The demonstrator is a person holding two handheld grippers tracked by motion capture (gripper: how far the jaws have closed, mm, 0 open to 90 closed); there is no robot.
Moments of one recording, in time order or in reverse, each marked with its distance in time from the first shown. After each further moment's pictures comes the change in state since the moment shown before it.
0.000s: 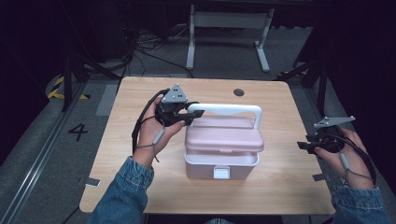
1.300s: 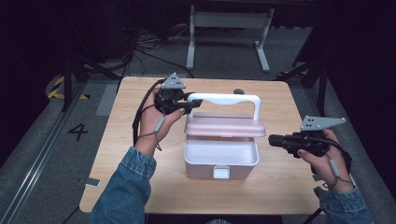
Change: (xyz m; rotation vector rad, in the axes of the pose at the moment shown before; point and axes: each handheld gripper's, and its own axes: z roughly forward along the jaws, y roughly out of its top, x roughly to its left) left arm 0.024 0.012 0.005 -0.008 0.027 -0.078; right arm 0.070 0.034 -0.013 -0.355 0.433 -0.156
